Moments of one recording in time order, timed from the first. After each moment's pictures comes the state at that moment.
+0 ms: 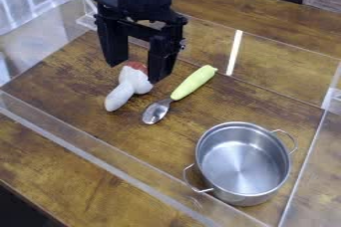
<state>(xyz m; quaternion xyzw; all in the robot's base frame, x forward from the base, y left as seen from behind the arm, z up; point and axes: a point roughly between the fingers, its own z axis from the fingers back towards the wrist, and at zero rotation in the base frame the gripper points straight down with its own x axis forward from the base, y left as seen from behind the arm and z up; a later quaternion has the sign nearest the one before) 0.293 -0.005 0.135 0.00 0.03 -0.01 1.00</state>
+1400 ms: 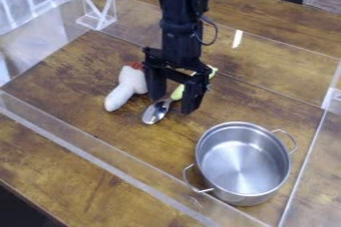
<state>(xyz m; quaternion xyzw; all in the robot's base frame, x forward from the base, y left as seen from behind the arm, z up) 0.359 -0.003 0.038 -0.03 0.07 -0.05 1.00</state>
